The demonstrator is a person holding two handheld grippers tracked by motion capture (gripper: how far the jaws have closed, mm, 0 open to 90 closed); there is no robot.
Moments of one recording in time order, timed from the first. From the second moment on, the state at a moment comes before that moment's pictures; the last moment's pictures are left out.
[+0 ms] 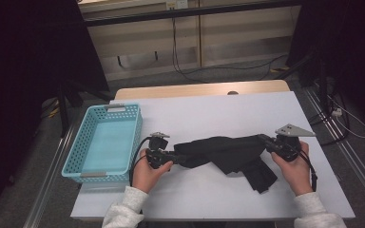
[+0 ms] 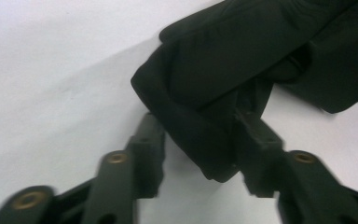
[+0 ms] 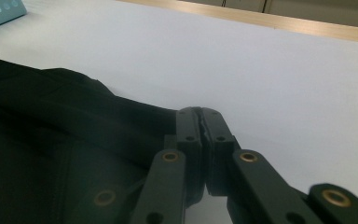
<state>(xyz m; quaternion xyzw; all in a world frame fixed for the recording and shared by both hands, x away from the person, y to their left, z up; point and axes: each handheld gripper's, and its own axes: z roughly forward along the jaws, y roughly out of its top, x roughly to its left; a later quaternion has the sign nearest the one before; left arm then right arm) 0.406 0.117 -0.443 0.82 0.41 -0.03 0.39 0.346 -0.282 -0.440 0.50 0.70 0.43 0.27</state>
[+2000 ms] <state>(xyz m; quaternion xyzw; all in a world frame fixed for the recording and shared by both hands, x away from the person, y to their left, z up) 0.413 0.169 -0.390 0.80 0.41 -0.02 0.45 0.341 -0.271 -0.420 0.45 0.69 0.49 0.28</state>
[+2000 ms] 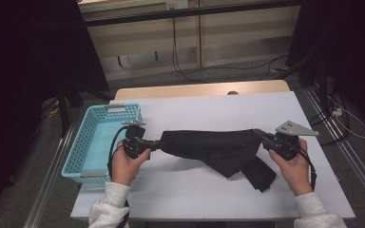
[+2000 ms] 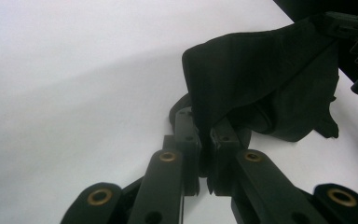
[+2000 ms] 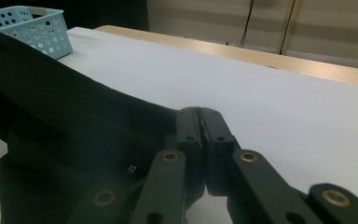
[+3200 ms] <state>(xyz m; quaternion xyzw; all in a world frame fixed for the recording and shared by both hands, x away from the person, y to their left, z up) 0.409 0.183 -0.374 0.79 0.41 -0.01 0.46 0.337 -0.261 -0.411 0.43 0.69 0.51 0.28</state>
